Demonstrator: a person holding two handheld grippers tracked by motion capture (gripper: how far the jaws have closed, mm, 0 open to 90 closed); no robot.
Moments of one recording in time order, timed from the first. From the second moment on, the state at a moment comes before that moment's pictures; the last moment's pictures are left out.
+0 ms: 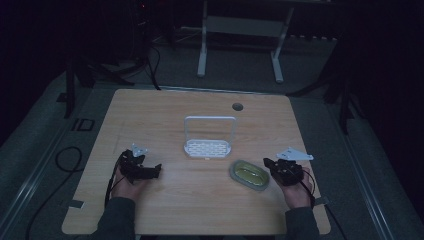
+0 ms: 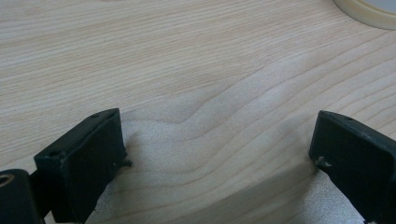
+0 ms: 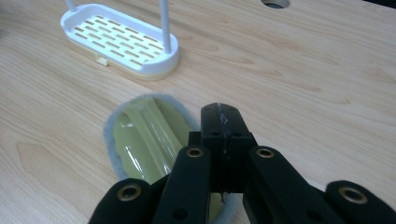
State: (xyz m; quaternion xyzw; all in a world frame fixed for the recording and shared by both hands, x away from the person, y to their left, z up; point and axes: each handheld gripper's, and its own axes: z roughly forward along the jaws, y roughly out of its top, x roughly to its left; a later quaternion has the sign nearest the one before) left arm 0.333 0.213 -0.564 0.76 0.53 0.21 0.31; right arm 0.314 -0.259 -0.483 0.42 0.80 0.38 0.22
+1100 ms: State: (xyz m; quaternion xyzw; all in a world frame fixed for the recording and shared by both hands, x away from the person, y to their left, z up) left arm 0.333 0.212 -0.565 0.76 0.53 0.21 0.31; right arm 0.341 -0.219 -0.497 0.37 0.85 0.31 0.18
